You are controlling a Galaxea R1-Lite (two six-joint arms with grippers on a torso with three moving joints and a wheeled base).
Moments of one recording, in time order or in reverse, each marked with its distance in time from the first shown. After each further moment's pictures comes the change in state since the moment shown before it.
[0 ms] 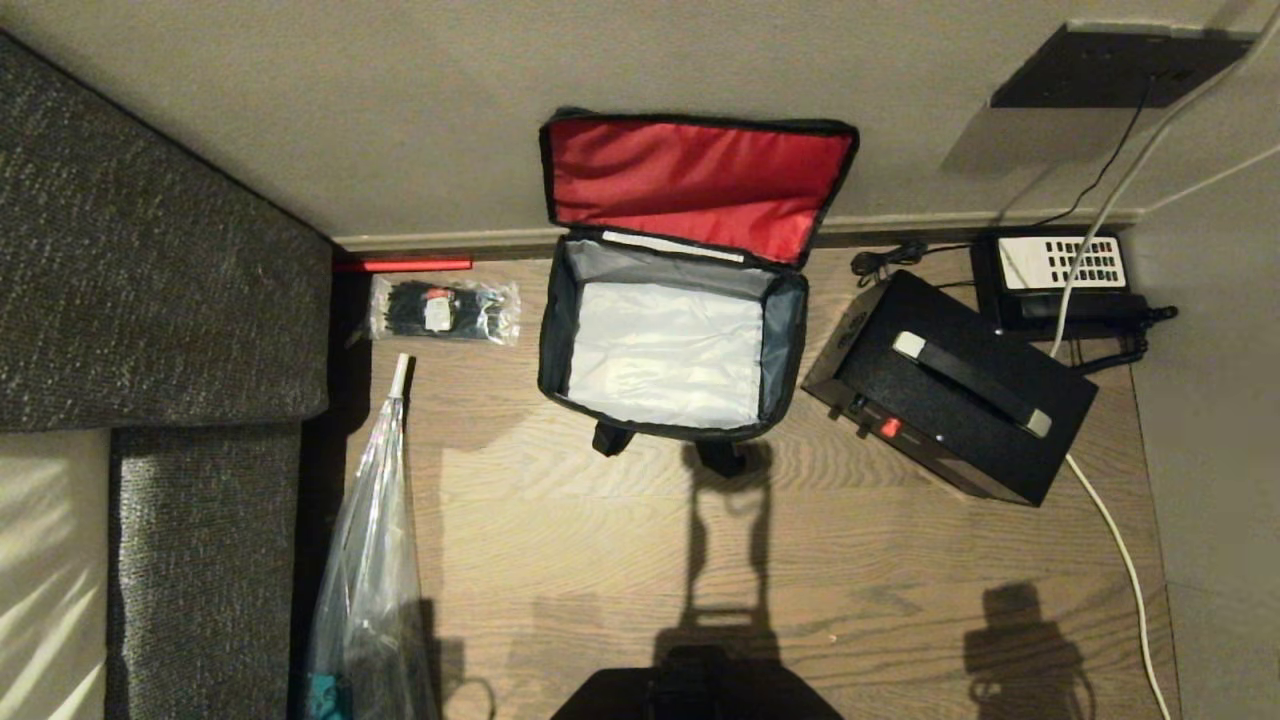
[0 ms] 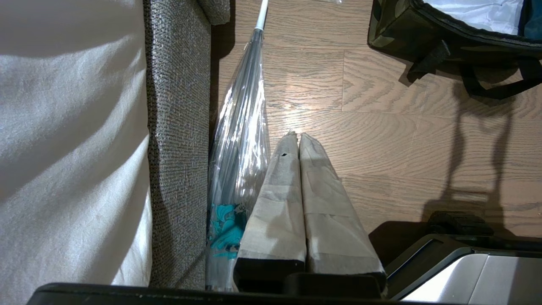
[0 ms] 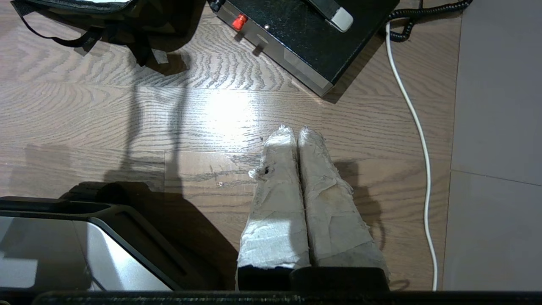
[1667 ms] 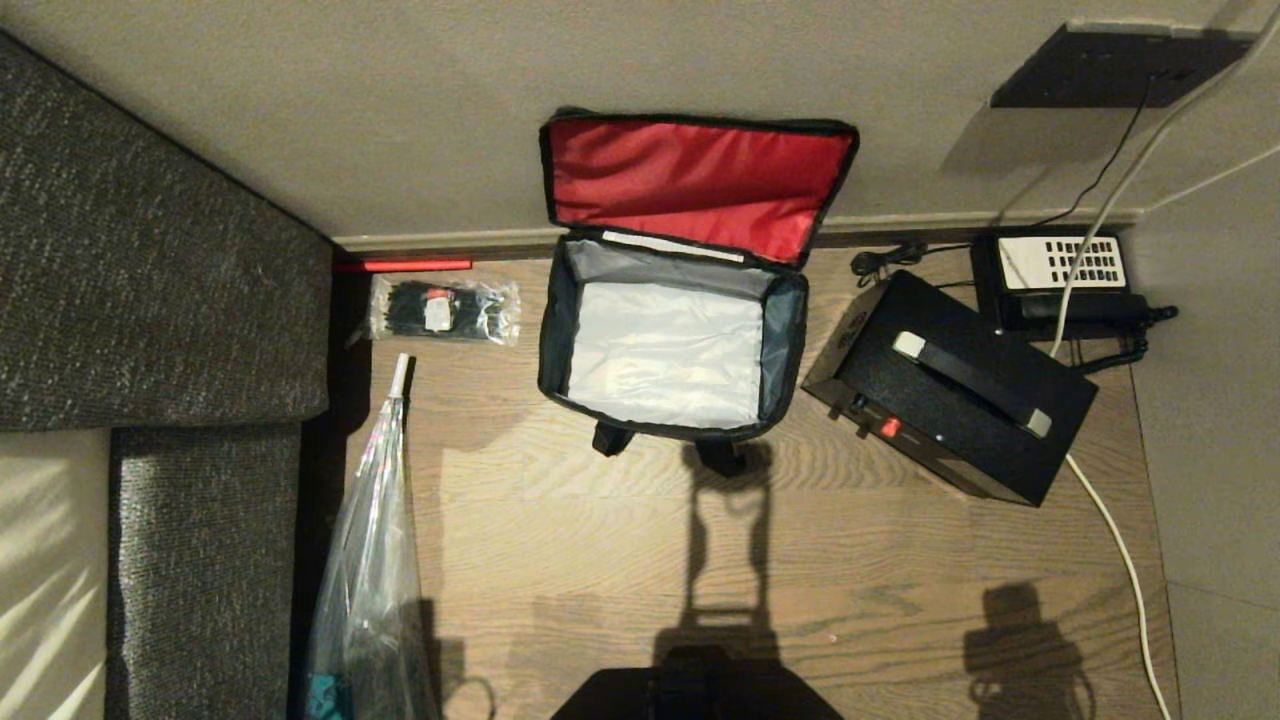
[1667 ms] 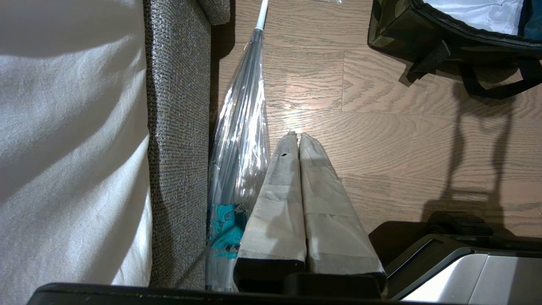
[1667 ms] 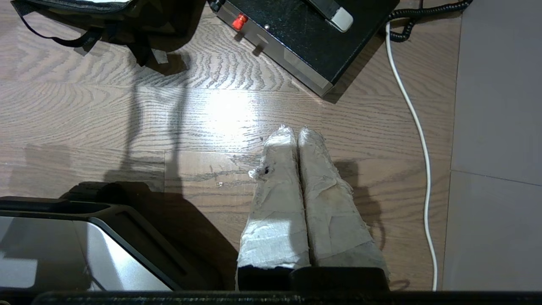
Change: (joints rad) left arm 0.000 0.000 0.000 0.000 0.001 0.000; right arm 0.000 0.000 0.000 0.000 0.000 0.000
